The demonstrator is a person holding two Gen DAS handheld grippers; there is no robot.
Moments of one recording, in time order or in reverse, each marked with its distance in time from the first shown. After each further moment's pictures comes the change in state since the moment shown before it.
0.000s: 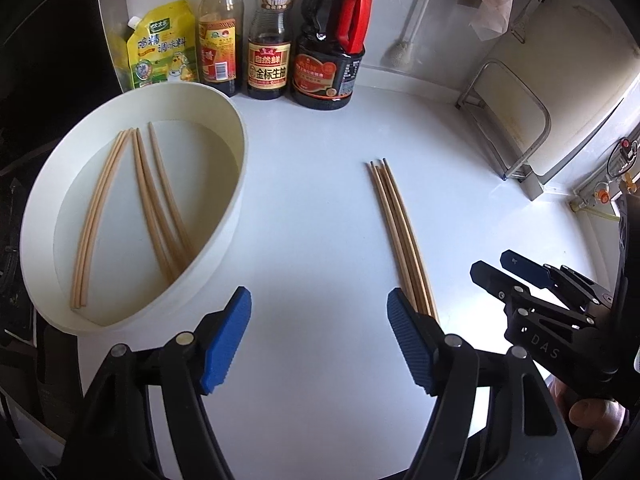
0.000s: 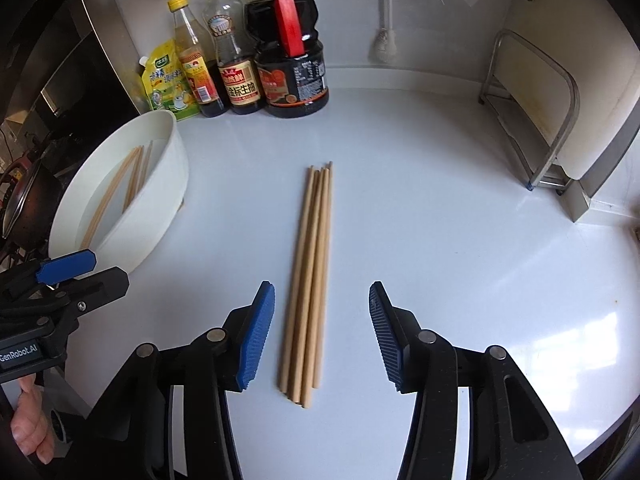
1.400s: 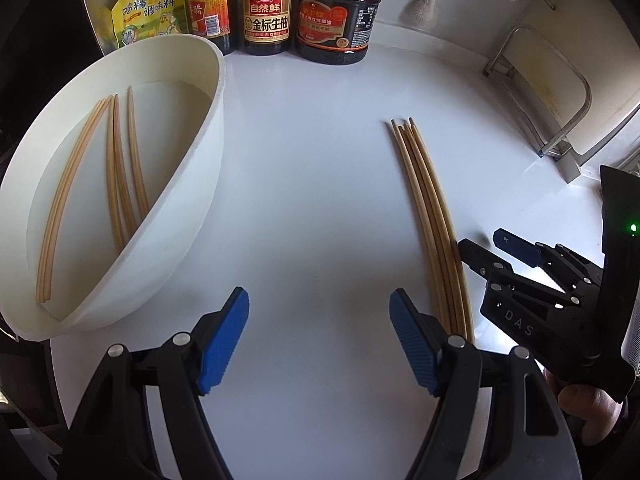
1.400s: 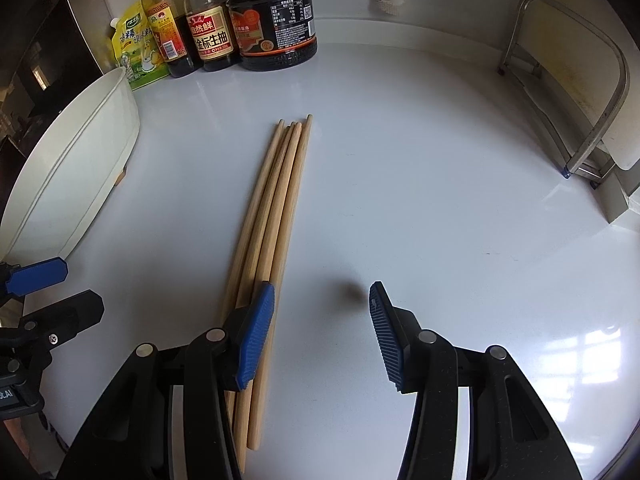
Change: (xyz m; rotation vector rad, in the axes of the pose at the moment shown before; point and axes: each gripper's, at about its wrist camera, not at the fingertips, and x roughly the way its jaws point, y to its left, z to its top) left arm 0.063 -0.005 -0.006 -0.017 0.077 0.070; right arm 0.081 -0.008 0.007 -0.050 0.053 -0.027
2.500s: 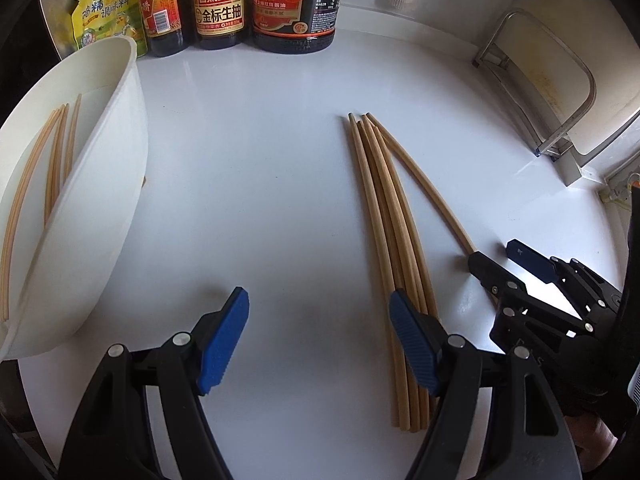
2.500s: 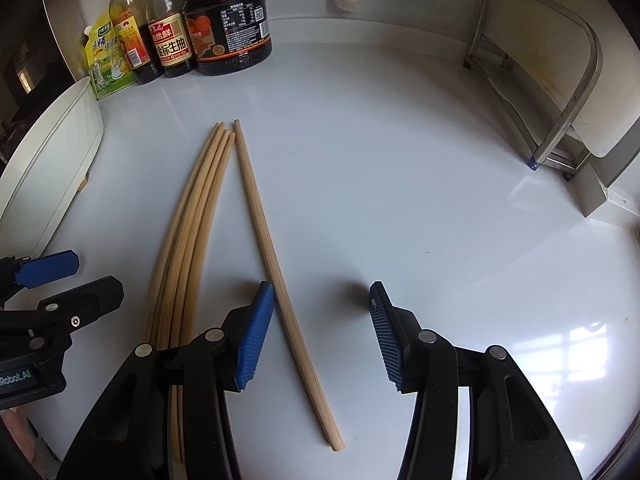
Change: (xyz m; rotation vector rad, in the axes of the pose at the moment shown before) left arm 0.042 -0.042 0.022 0.005 0.014 -0.034; right arm 0.001 -0.043 -0.002 0.027 -0.008 -0.067
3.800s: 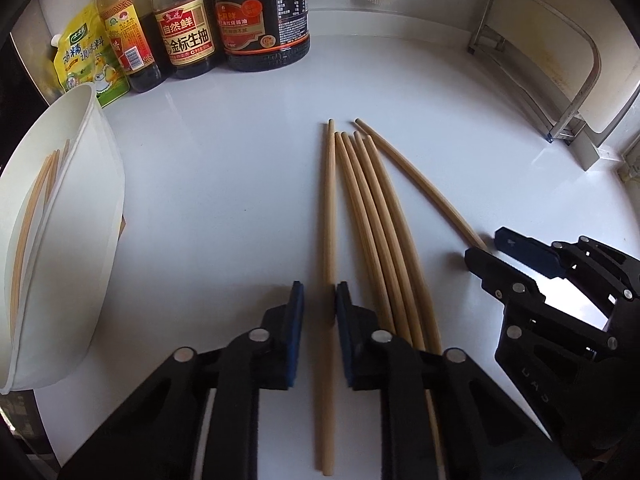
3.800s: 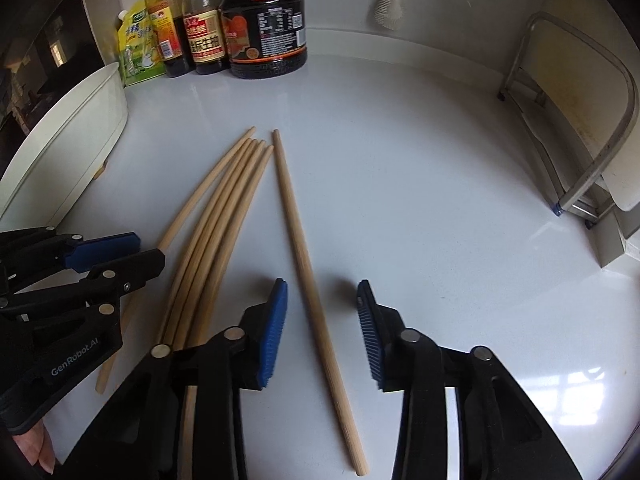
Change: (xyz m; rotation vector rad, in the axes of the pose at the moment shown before) left arm 0.017 -0.028 0.011 0.095 -0.048 0.098; right arm 0.003 0.017 0.009 -0.163 -0.040 0.061
